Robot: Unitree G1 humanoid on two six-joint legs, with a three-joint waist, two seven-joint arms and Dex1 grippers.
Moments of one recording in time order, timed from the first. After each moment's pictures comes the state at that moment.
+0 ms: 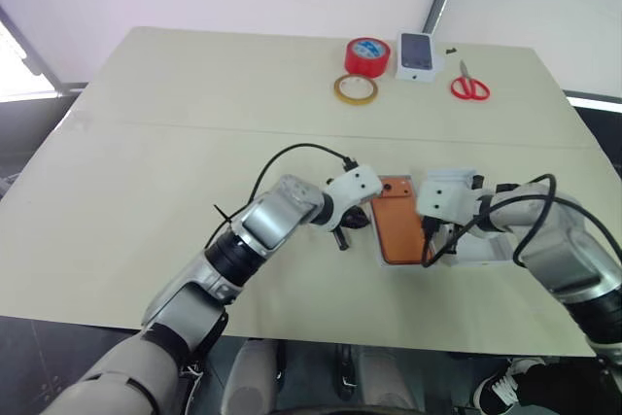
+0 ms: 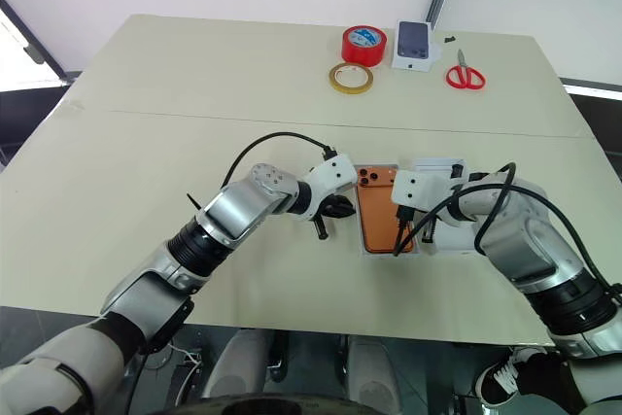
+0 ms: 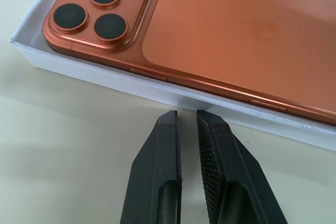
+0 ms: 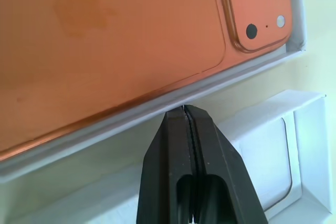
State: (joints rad) left arm -0.81 0.18 -0.57 0.10 -0.10 0.89 -0.76; right arm -0.38 -0.96 0.24 -0.29 -0.25 0.61 1.05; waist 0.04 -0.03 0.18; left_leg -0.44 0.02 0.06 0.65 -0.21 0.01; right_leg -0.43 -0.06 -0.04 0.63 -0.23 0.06
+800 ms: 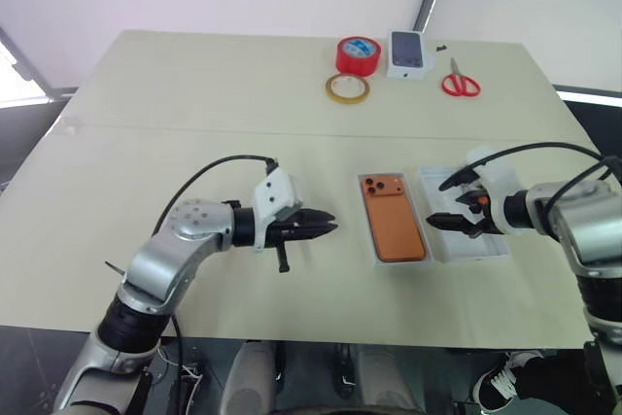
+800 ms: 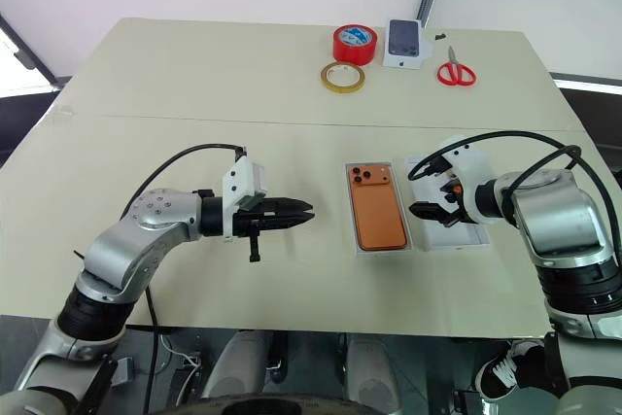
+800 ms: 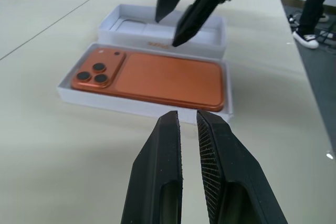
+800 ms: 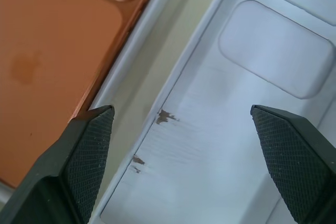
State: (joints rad) left arm -0.35 0.50 -0.21 -0.43 -0.37 0.62 -0.94; right arm -0.47 -0.86 0.00 -0.26 0.15 1.36 0.88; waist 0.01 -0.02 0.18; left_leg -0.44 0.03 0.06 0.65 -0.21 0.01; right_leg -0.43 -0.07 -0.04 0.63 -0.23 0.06
